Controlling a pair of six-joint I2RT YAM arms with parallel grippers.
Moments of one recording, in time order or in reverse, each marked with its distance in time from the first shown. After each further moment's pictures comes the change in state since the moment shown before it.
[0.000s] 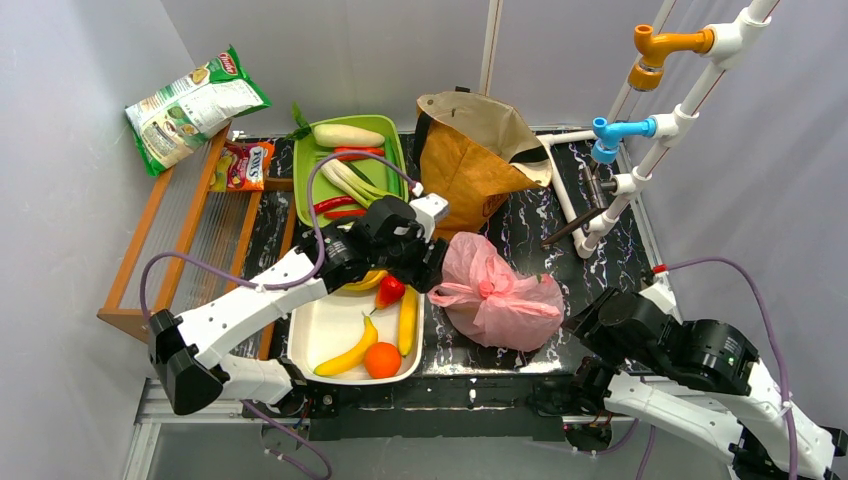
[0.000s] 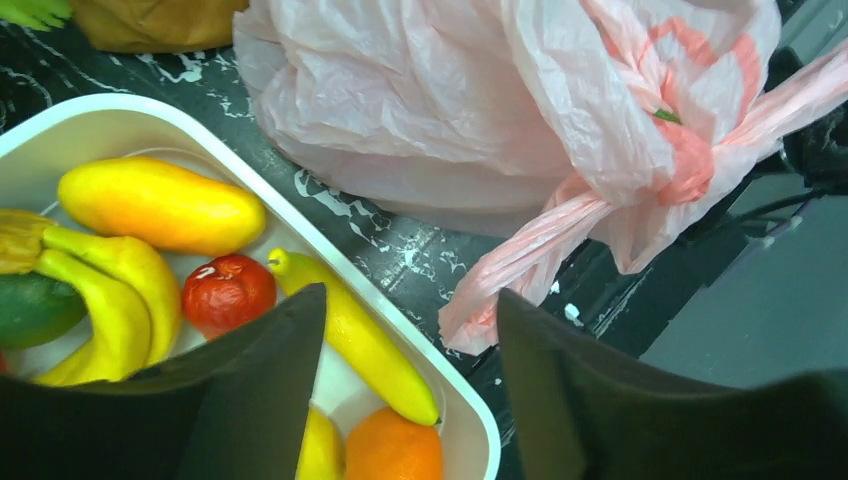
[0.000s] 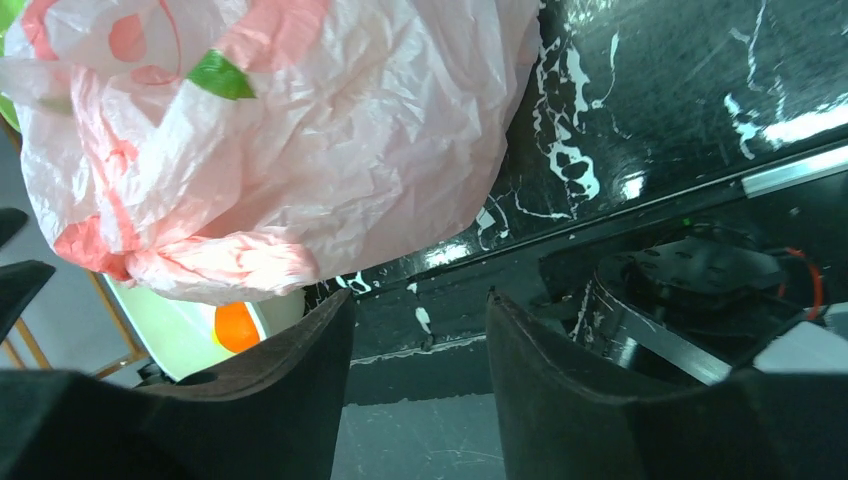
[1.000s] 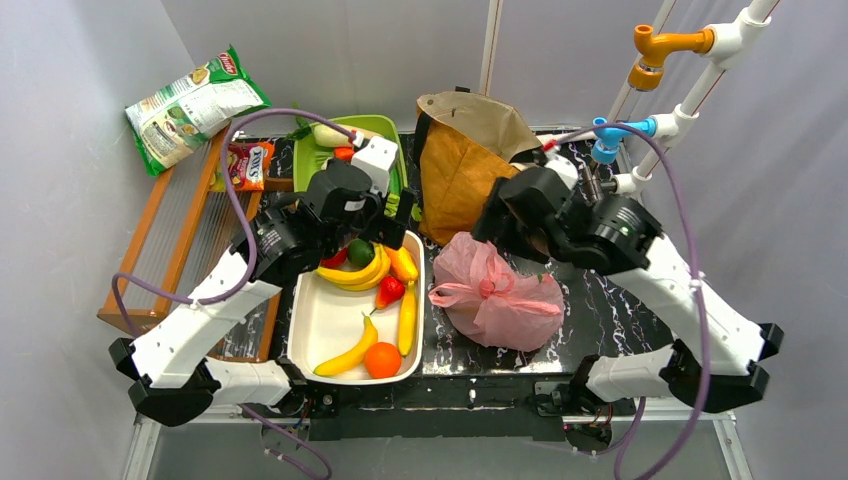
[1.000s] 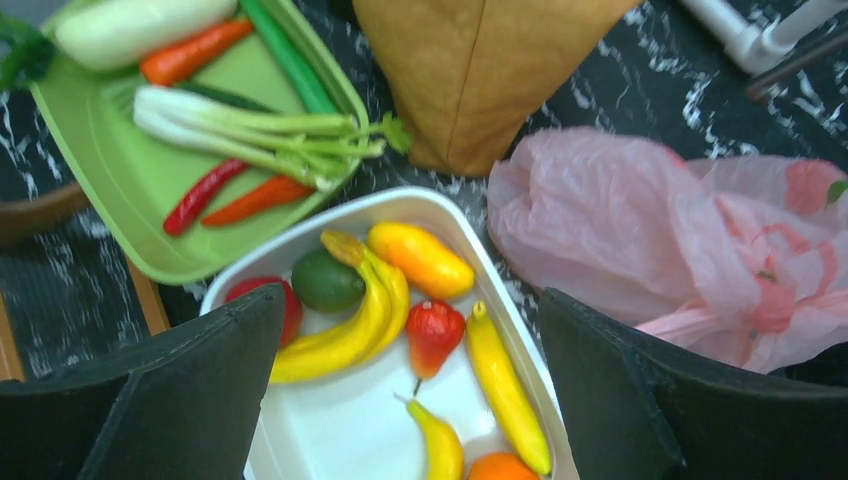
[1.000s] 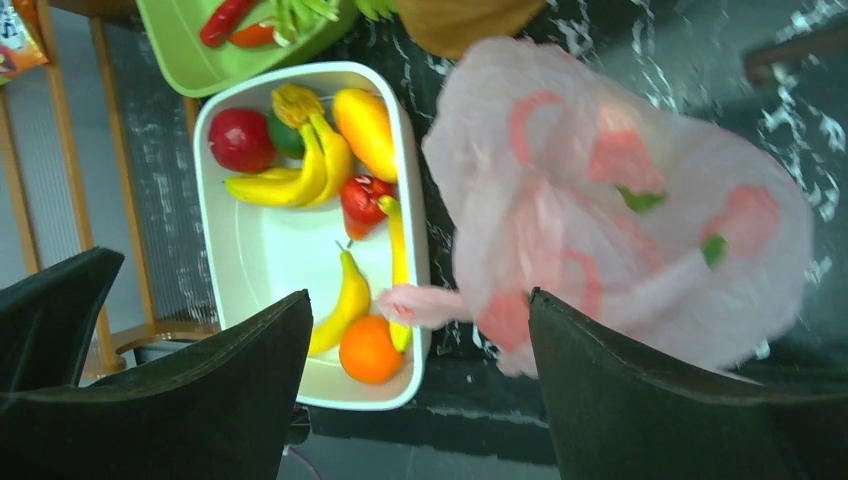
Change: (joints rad) left arm 0.026 -0.088 0.332 -0.246 -0.492 0.057; right arm -0.017 0.809 0.784 0.150 0.032 -0.400
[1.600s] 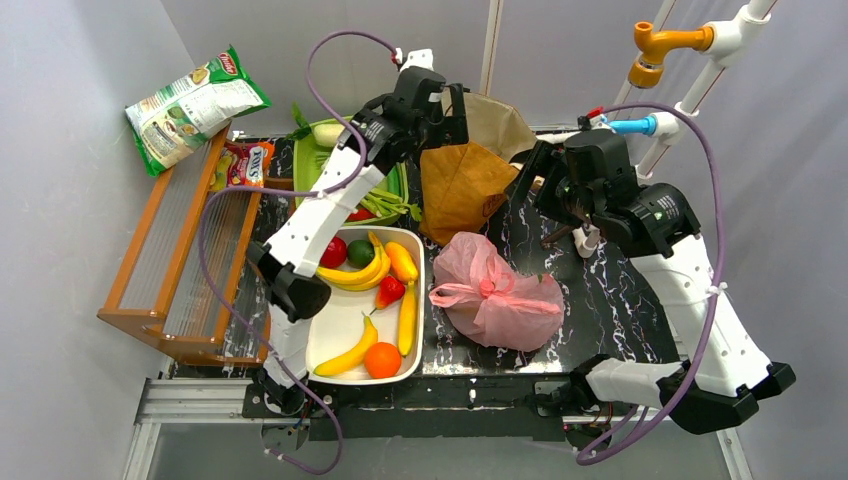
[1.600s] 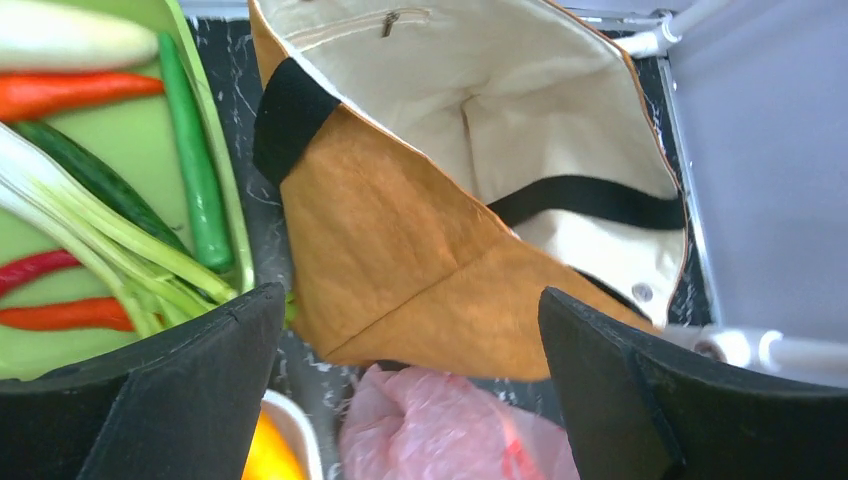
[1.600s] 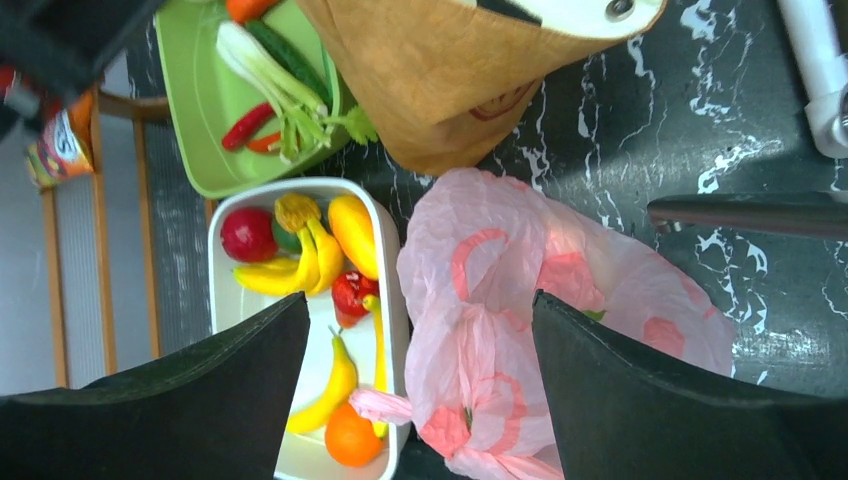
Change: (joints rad) left arm 0.181 0.769 0.863 -0.044 0.062 -0.285; right arm -0.418 -0.020 -0.035 0.258 -0.227 -0.341
